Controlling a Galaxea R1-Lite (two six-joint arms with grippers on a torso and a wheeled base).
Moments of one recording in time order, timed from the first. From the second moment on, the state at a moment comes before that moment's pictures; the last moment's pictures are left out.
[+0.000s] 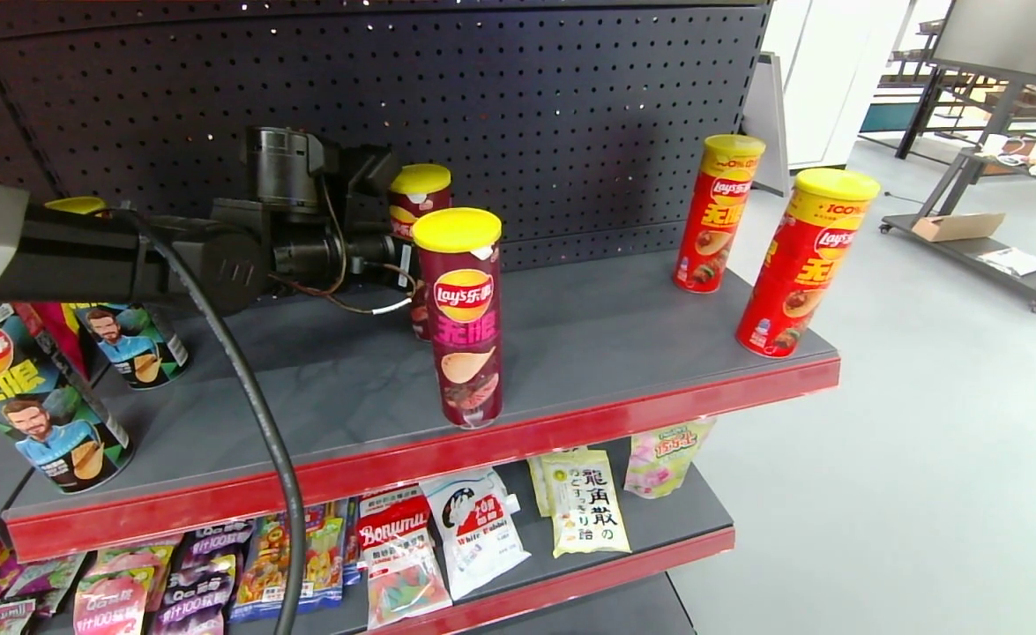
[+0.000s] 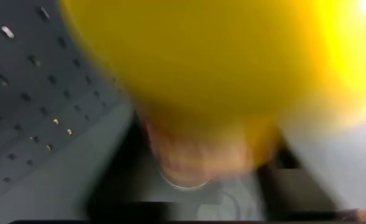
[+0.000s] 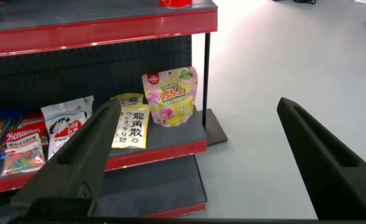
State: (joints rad) left arm -0.30 2.02 -1.49 -0.20 -0.23 0.12; right arm 0.00 0.00 0.00 0.00 0.02 0.01
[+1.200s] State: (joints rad) left arm -0.25 1.72 -1.09 -0.21 -0.23 0.13; right arm 0.00 0.00 0.00 0.00 0.02 0.01
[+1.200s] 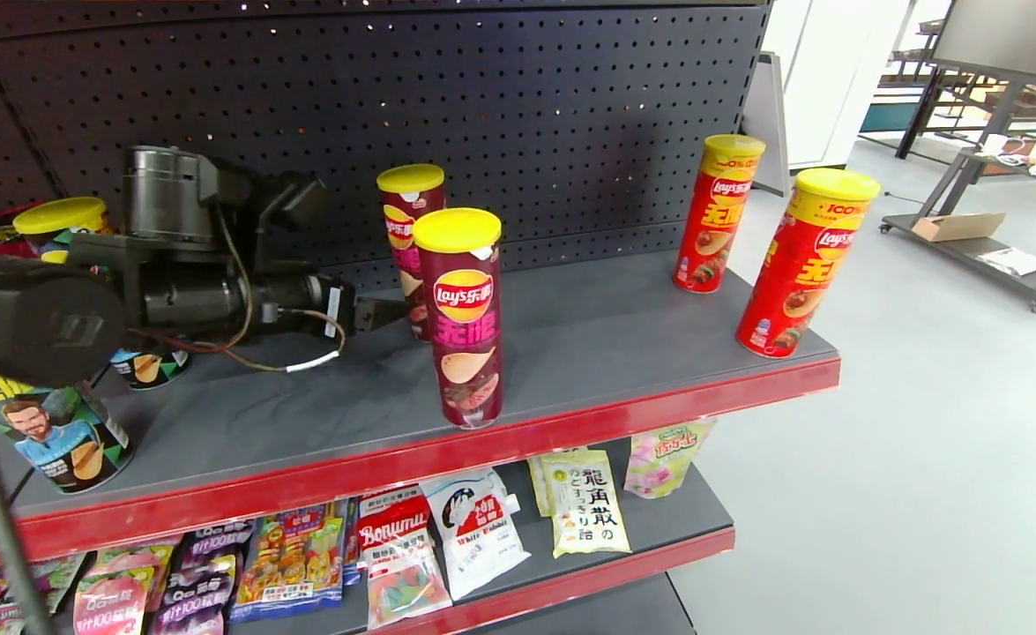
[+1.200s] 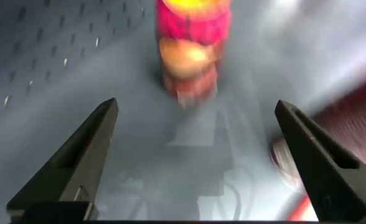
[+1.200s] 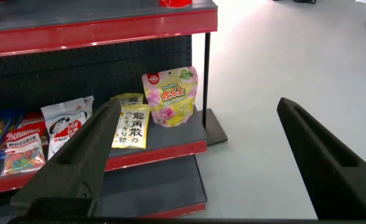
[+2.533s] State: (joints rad) left arm 0.03 0.60 -0.37 -0.09 -0.18 0.19; right arm 0.00 0.00 0.00 0.00 0.03 0.00
